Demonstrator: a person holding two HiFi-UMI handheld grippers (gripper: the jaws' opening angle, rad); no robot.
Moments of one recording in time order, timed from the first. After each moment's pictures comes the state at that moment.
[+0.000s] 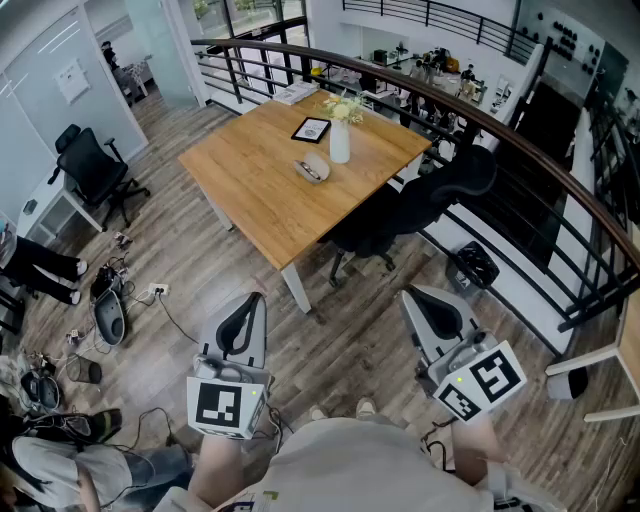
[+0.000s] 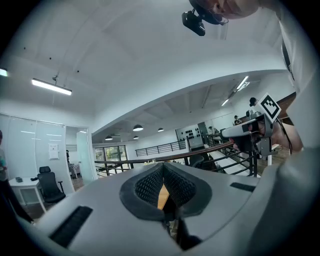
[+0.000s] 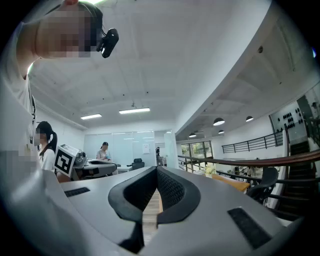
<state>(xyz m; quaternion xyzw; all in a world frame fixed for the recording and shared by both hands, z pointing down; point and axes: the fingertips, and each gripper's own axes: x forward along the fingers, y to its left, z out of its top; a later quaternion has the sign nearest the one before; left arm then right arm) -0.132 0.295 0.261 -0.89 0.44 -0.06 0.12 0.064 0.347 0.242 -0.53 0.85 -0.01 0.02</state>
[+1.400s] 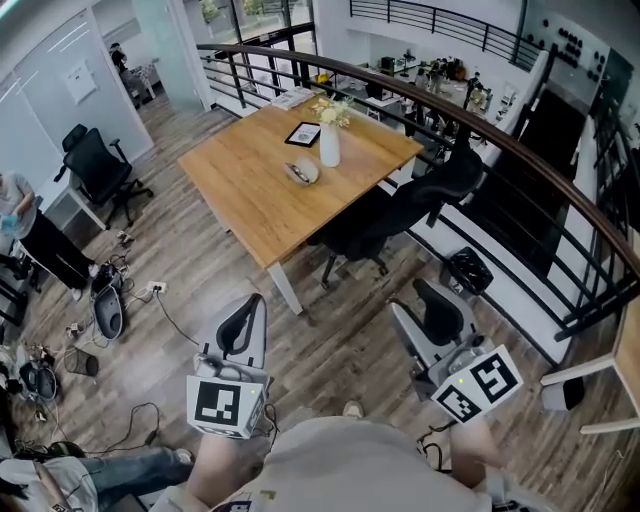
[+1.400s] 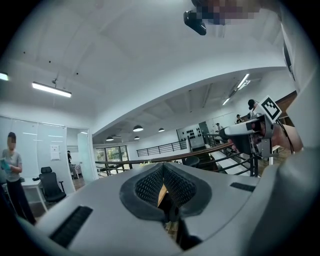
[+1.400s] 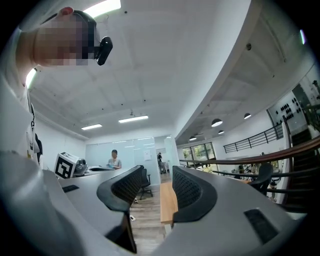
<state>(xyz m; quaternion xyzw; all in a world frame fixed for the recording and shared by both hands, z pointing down) -0.061 0.342 0.263 -0.88 0.45 -0.06 0.12 0.141 0.392 0.243 -0.52 0.85 -0.02 0.07</state>
